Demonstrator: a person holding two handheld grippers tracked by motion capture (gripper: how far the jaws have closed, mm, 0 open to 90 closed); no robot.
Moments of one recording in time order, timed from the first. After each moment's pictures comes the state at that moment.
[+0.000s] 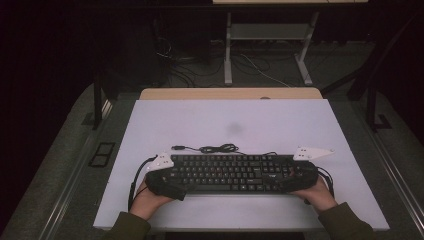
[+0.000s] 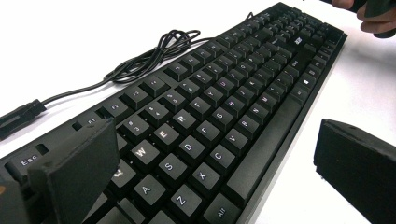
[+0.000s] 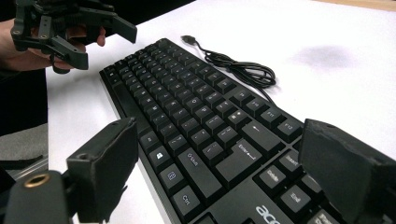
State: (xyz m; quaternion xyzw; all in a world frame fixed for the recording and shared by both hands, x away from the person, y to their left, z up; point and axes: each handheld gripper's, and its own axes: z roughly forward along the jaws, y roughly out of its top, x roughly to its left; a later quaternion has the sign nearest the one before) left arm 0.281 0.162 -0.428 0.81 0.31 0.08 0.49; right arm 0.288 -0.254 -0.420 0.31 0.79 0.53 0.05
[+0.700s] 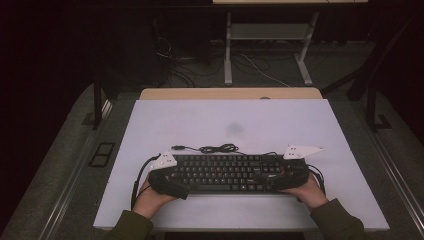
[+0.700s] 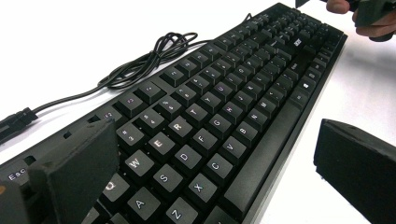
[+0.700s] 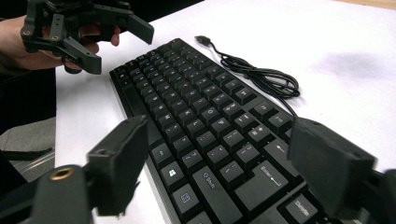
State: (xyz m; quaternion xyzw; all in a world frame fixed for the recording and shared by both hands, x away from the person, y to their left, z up) left arm 0.284 0.155 -0.427 0.81 0.31 0.08 0.48; right arm 0.294 -0.233 -0.419 0.29 0.80 0.52 0.04
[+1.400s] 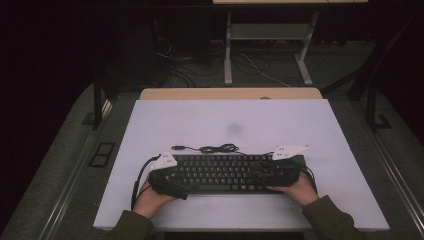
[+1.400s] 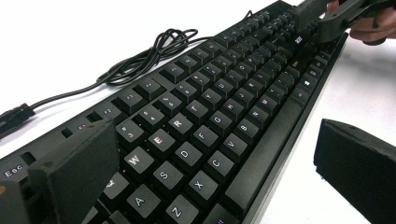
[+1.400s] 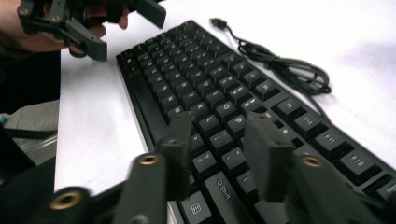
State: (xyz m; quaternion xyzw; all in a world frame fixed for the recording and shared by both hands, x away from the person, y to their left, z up) left arm 0.285 0.155 -0.430 0.82 0.31 0.08 0.48; right arm 0.302 -0.213 -0.425 0.27 0.83 0.50 0.01
